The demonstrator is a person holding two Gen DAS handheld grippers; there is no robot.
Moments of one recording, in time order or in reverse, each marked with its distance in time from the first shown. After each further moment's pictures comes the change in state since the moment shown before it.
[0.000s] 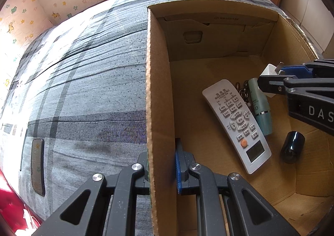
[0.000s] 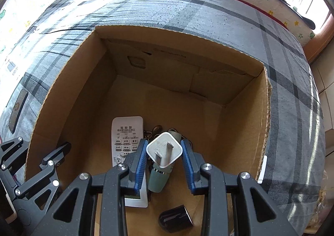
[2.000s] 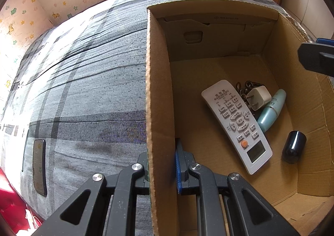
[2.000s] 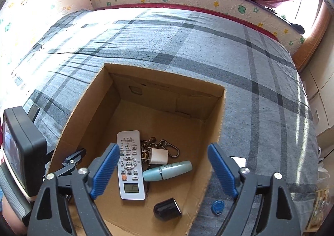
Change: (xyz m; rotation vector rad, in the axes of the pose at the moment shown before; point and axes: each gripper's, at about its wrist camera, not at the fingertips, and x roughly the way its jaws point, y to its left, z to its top) left arm 0.001 -0.002 0.002 0.009 0.009 0.011; right arm -0.071 -0.023 -0.010 0.034 -0.153 0.005
